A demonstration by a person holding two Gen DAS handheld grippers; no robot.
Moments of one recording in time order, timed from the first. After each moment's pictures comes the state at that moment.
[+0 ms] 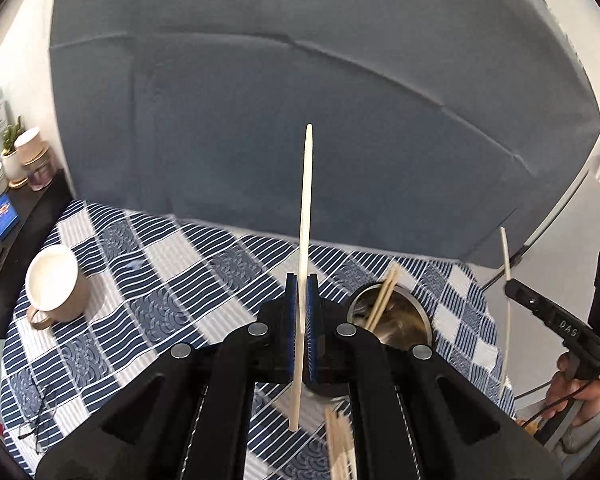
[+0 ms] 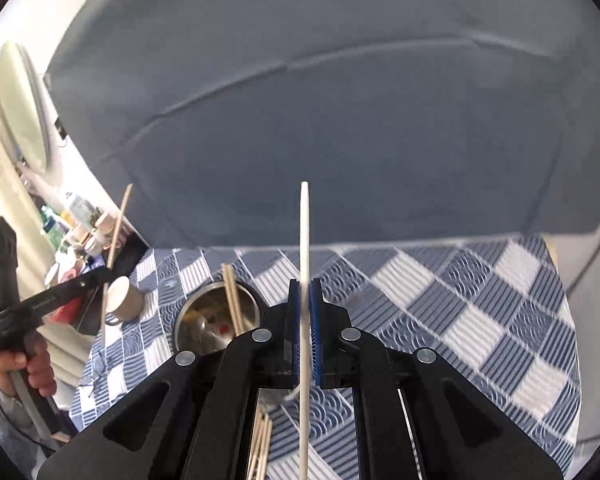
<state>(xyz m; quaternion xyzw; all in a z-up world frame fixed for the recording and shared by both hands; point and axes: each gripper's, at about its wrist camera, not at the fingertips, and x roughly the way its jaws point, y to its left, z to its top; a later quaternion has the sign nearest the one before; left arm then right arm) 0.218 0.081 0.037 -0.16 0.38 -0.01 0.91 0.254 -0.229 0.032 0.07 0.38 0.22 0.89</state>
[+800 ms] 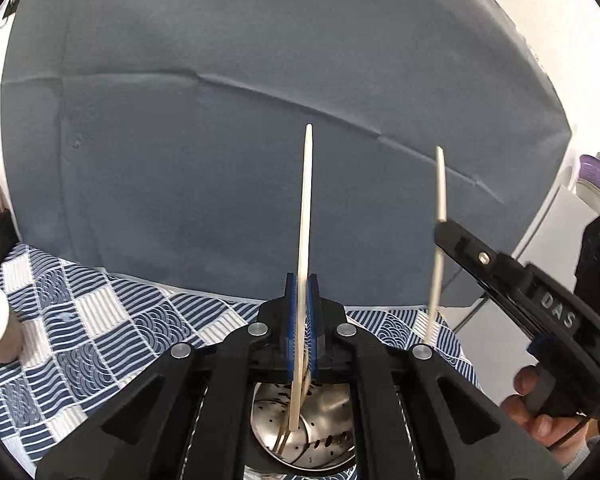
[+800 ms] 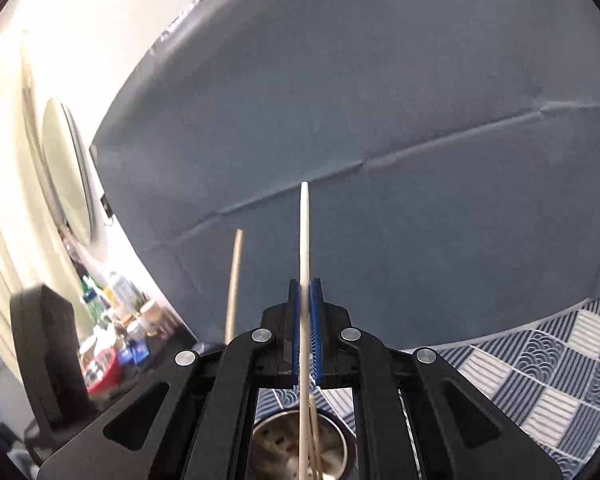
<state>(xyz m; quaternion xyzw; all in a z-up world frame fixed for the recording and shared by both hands) 0.251 0.018 0.028 -0.16 0.27 -0.06 0.95 0.277 -0.179 0.049 0.17 0.21 0.28 0.92</state>
